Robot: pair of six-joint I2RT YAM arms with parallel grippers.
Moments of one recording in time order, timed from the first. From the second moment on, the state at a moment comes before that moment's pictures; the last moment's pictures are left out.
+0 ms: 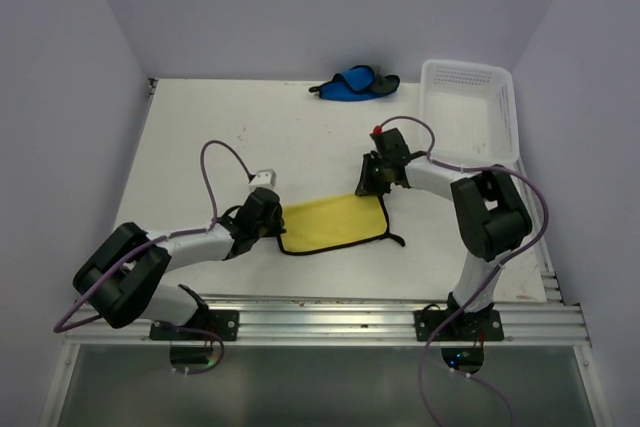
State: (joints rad) left arm -0.66 1.39 0.48 0.12 -0.24 -0.65; right arm 0.42 1.84 1.09 -0.25 -0.17 0.54
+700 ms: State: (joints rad) left arm -0.66 1.40 0.49 0.12 -0.23 -0.65; right arm 0.39 1.72 1.01 -0.29 -0.10 0.49
